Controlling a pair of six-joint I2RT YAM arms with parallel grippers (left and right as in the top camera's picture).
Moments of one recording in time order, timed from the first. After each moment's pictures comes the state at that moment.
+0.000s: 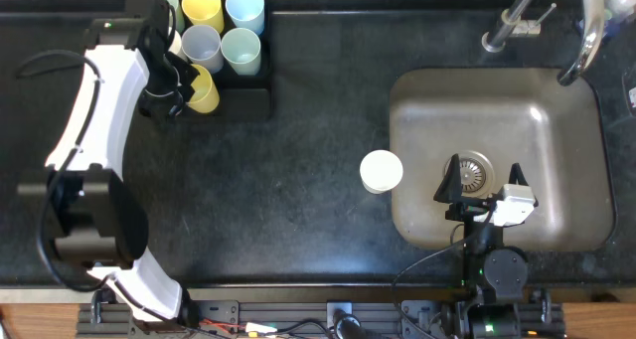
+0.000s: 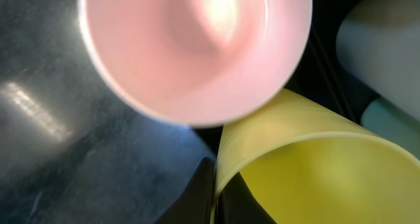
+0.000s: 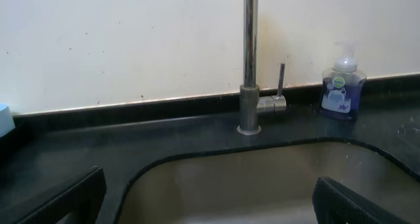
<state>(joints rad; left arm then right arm) 0.00 1.92 1.66 -1.17 -0.02 -0.99 0.07 0.01 0.02 0.00 0.19 0.11</state>
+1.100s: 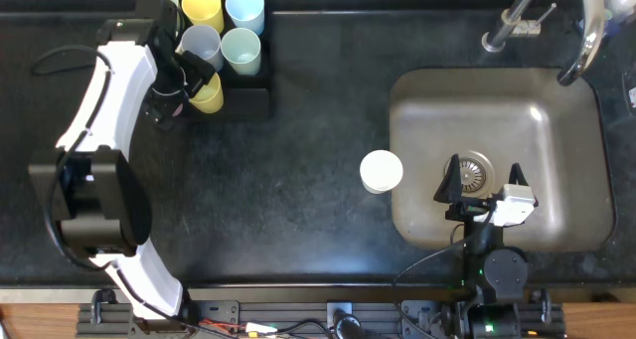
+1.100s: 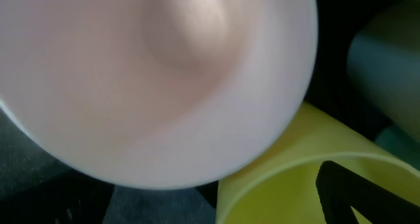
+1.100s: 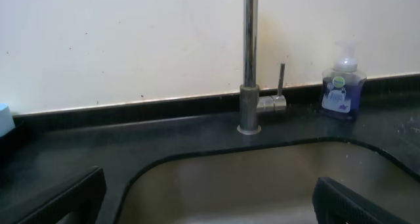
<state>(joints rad) 0.00 1.98 1.65 -1.12 -0.02 -1.00 0.07 0.01 0.02 0.00 0.19 0.11</state>
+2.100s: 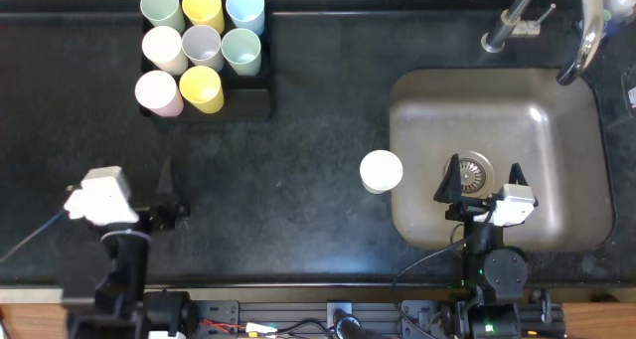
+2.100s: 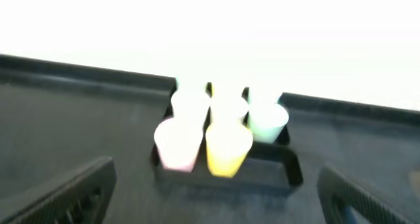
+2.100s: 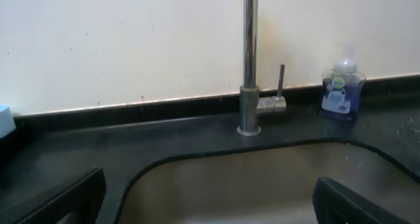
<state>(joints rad) 0.00 0.27 0.54 -0.44 -0.06 -0.13 0.07 0.01 0.02 0.00 0.19 0.11</state>
